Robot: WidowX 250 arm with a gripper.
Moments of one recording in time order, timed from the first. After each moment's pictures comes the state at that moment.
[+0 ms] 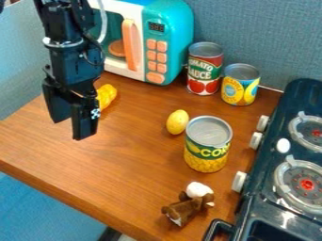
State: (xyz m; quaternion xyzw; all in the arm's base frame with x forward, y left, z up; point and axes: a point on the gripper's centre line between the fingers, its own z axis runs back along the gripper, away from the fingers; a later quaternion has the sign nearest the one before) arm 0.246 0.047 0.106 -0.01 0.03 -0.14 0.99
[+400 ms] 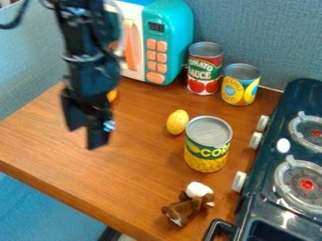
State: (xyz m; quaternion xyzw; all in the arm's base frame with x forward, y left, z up) arm 0.251 0.019 0.094 -0.01 0.02 -0.19 0.98
